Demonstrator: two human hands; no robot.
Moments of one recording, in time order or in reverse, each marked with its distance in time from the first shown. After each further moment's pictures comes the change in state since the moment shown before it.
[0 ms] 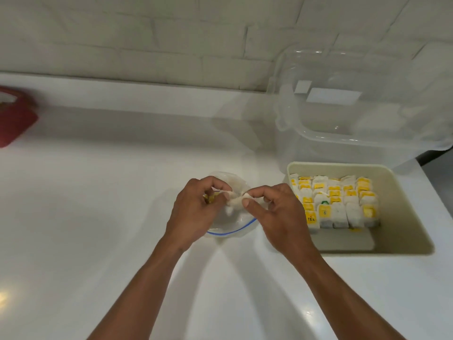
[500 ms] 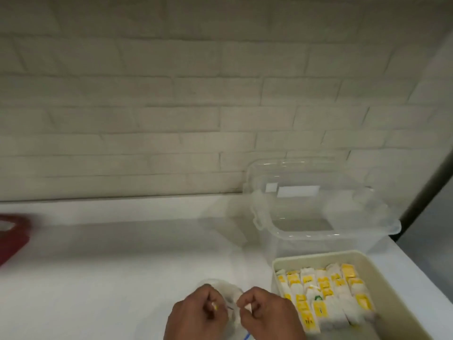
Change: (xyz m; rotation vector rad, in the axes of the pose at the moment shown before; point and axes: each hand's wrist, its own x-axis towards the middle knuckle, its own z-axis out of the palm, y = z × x) left_hand 0.003 0.037 0.004 0.348 0.073 0.016; right_hand 0.011 -0.022 -0.013 -0.169 -0.110 0.073
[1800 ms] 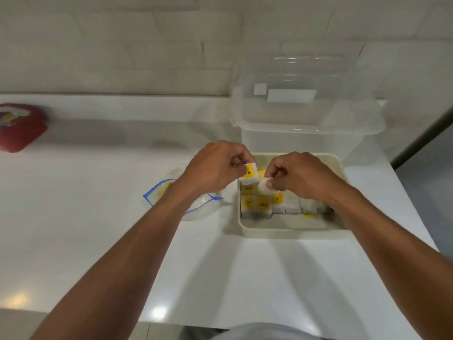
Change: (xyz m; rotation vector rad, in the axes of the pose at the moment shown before) left_hand -0.009 0.120 0.050 0.069 -0.203 0.316; right_hand 0.026 0.085 -0.150 -0.343 -0.267 -0.164
